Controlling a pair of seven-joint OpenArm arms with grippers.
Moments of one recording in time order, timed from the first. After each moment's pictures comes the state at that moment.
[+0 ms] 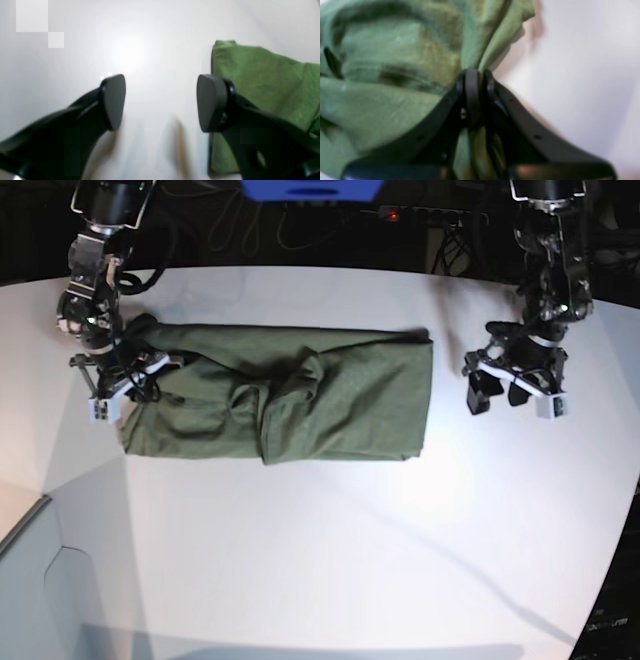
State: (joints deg) left arm 10.8 -9.8 -15.9 80.3 -26.1 -17.8 21.6; right arm -5.5 2.4 25.3 73.9 -1.4 27.1 -20.3
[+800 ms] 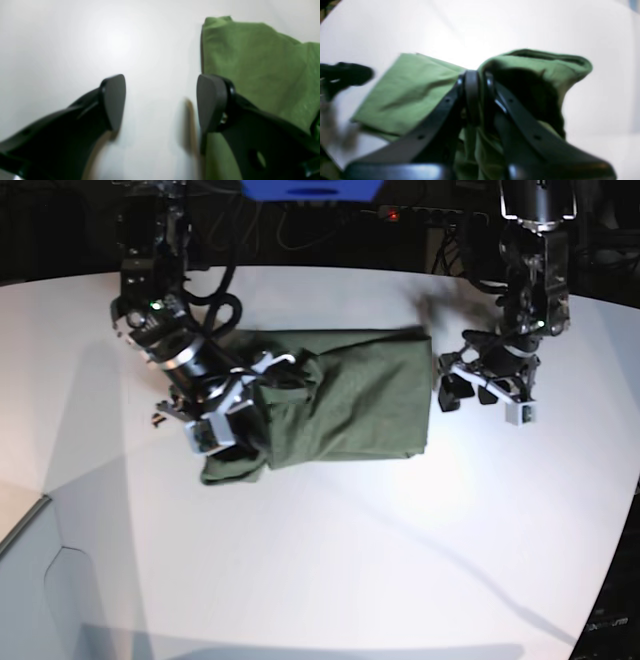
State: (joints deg) left arm 5.5 -10.0 -8.9 70.7 -26.0 -17.7 21.2; right arm -12.8 -4.3 2.4 101.2 -1.6 30.9 -20.8
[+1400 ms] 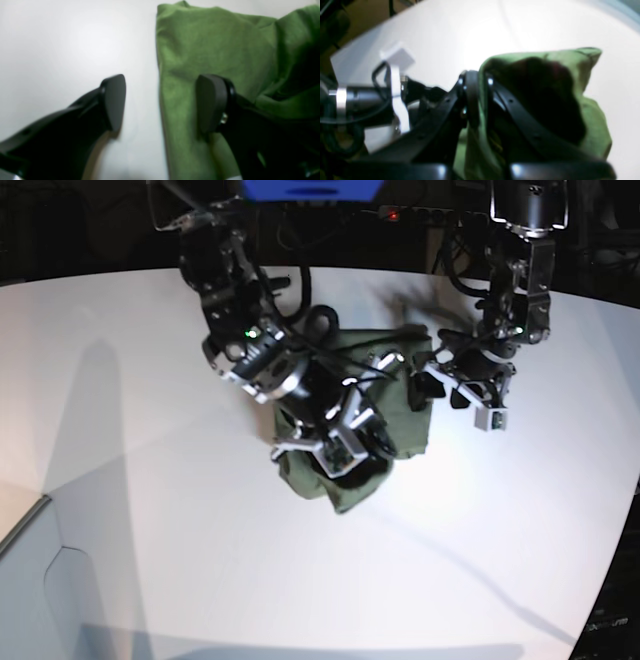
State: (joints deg) left arm 4.4 -9.9 -2.8 70.5 -26.1 -17.5 21.1; right arm -3.6 -6.0 -18.2 92.3 -1.5 26.4 -19.7
